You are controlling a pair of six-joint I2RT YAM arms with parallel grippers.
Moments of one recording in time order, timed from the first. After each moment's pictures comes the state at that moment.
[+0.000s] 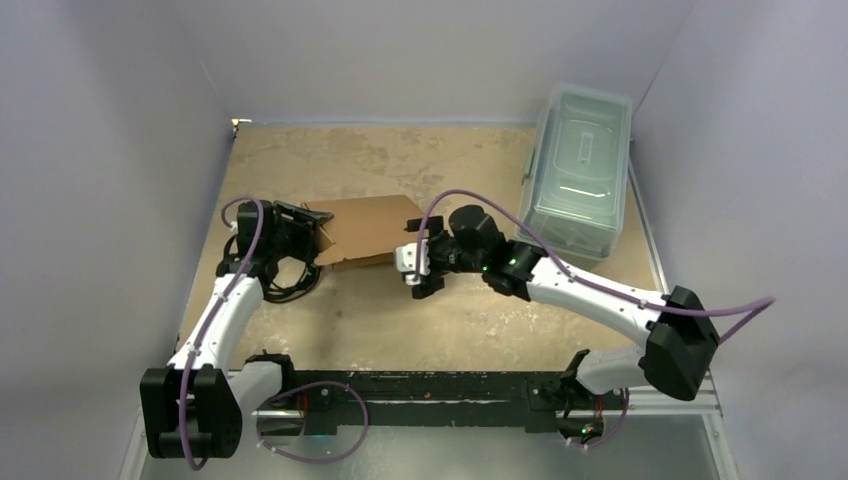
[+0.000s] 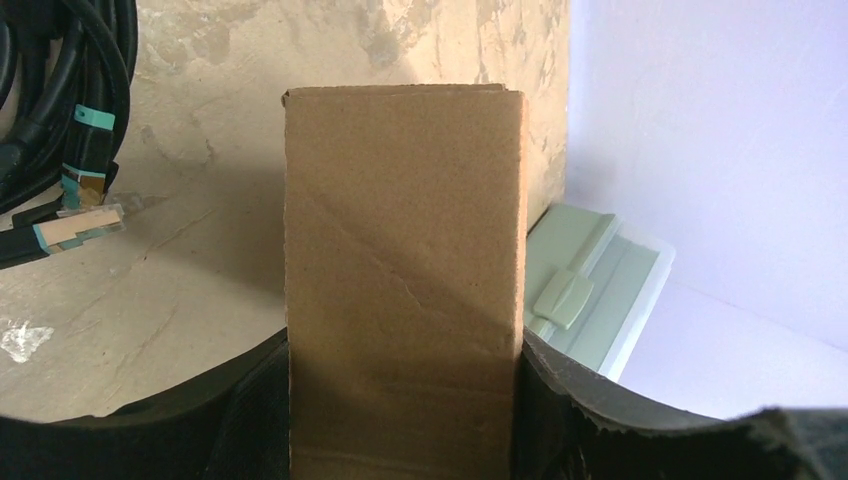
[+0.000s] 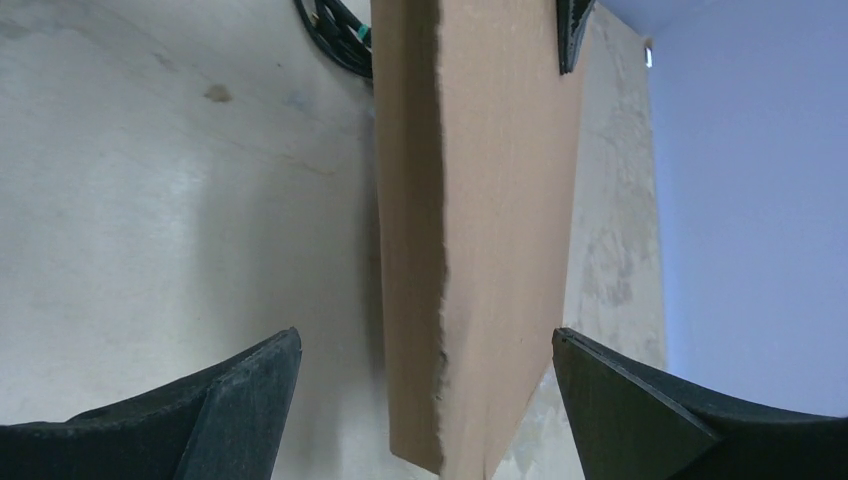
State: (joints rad) left arm 0.01 1.05 0.65 -0.24 0.24 -1.33; right arm 0.87 1.33 0.98 -0.14 -0.37 -0.87
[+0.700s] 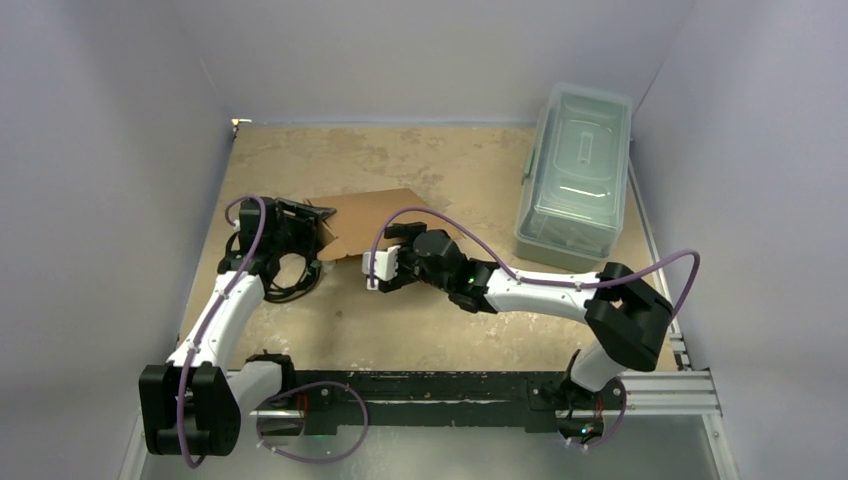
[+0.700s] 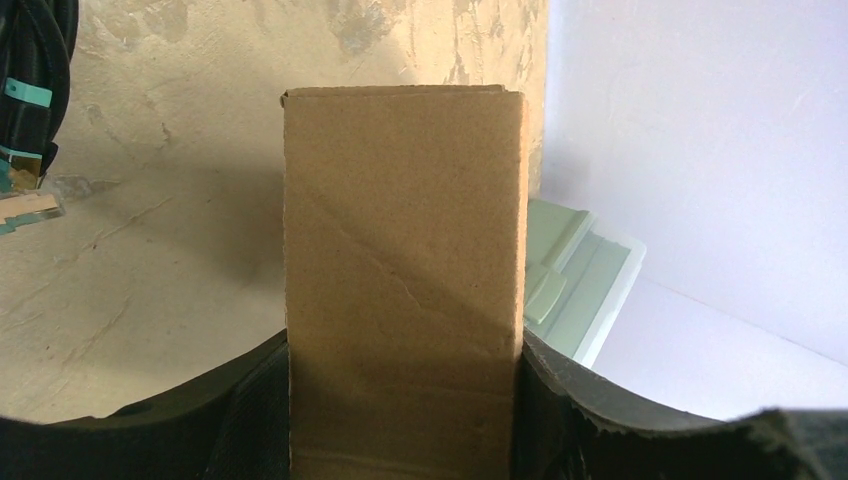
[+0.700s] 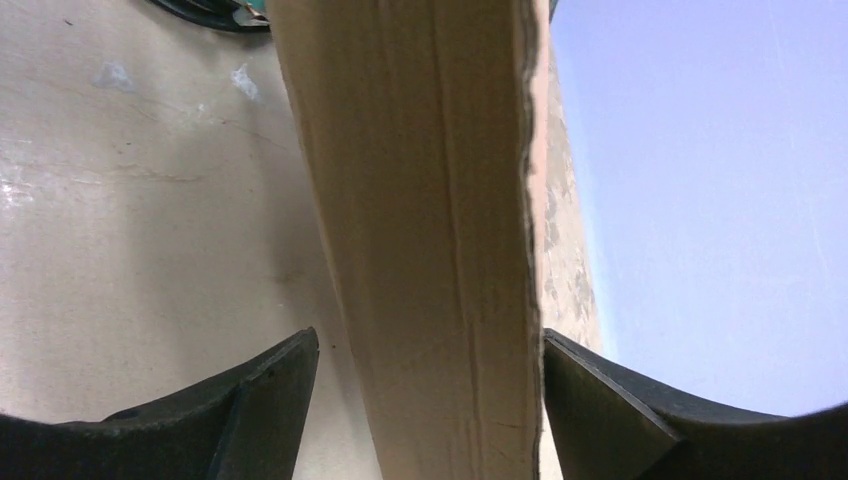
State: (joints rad) left arm -0.01 1.06 0.68 -0.22 0.23 -1.40; right arm 1.04 1.58 0.93 0.28 0.11 -0.85
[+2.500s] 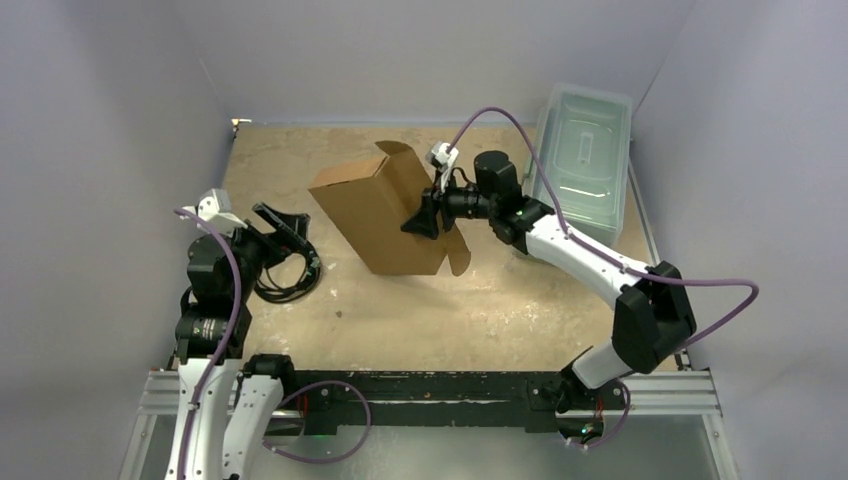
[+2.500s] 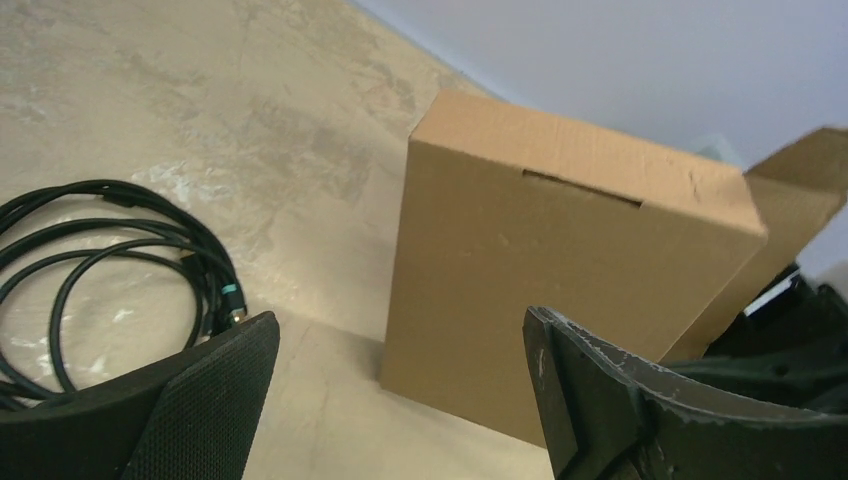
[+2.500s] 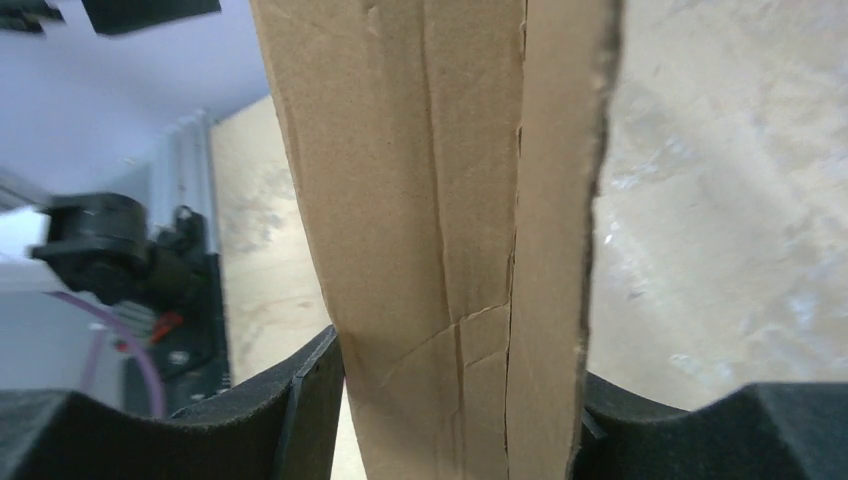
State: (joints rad) left arm -0.01 0.54 0.80 -0.48 0.07 -0.65; right arm 0.63 1.51 1.15 0.02 -0.61 0.06
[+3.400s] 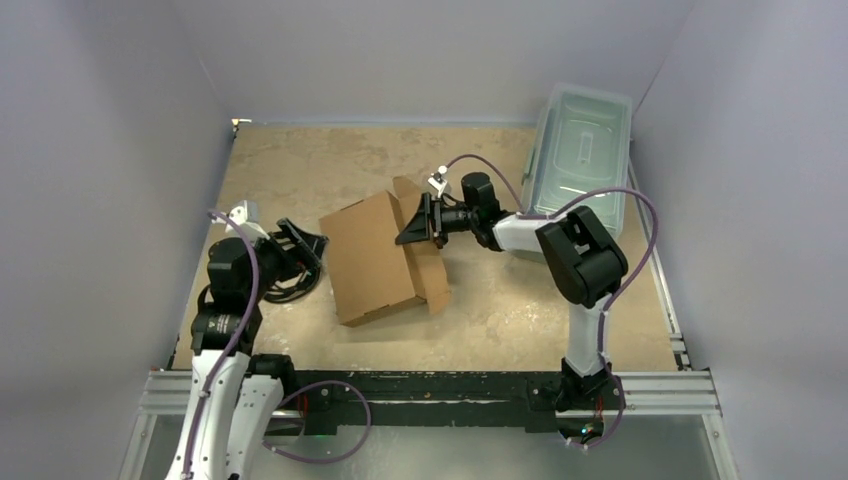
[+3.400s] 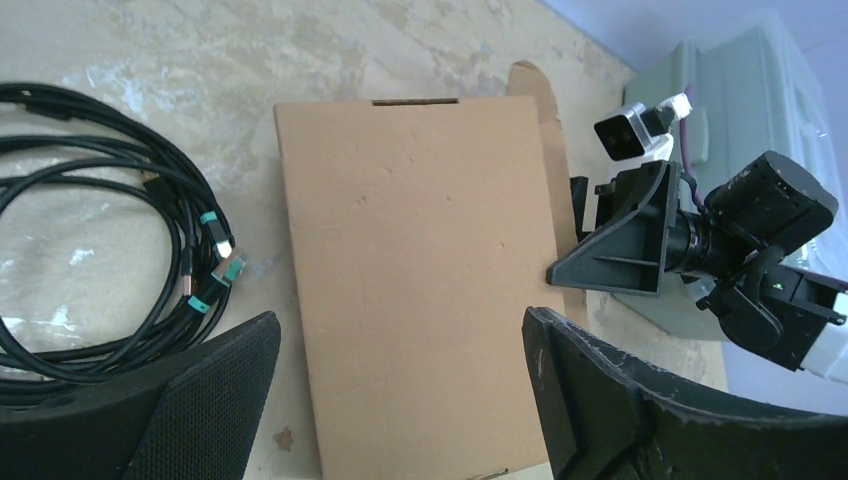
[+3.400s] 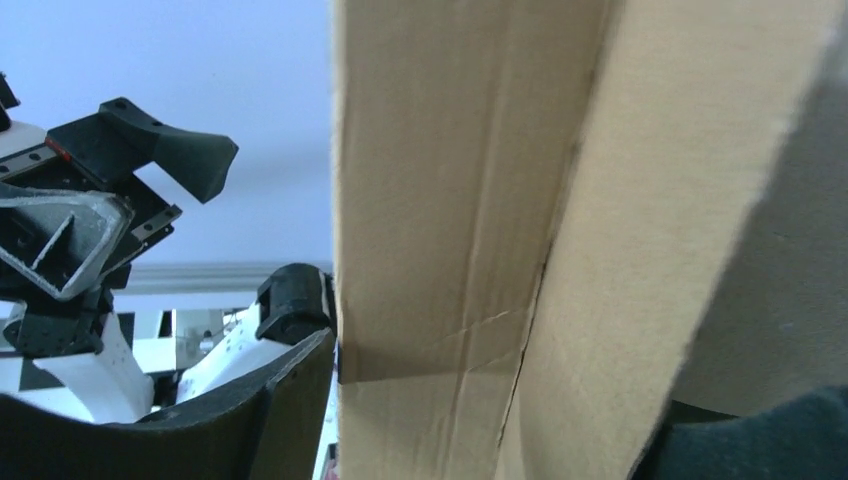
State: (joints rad) left arm -0.01 0.53 0.65 -0.48 0.21 -0.59; right arm 0.52 1.97 1.09 0.47 -0.95 0.93
